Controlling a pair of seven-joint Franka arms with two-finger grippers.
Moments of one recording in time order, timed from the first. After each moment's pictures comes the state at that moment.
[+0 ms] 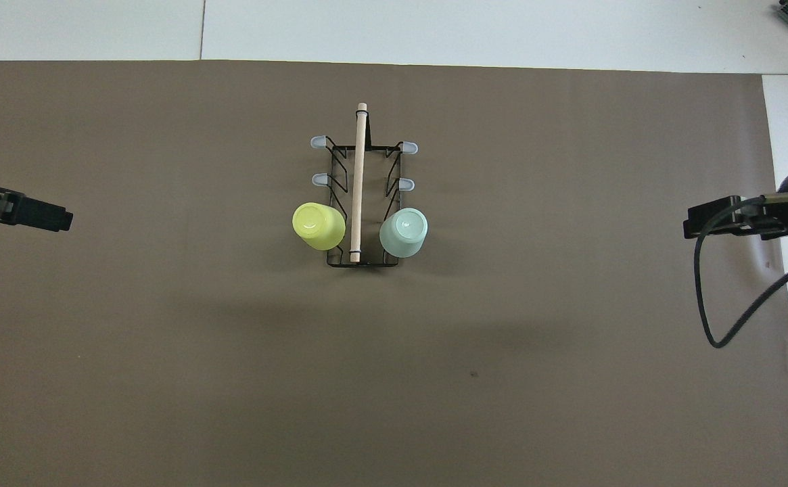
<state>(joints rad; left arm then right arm) -0.08 -0.02 0.05 -1.63 -0.05 1.64 0.26 0.00 -0.04 0.01 -1.60 0.03 1.54 0.05</state>
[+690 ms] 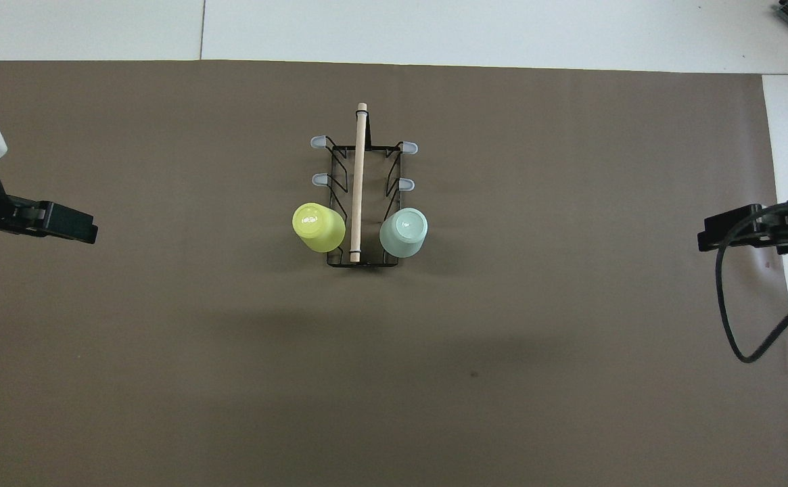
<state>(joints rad) -0.06 -0.03 -0.03 -1.63 -0.05 1.57 0.11 0.00 -0.04 0.01 -1.57 0.03 1.48 0.06</state>
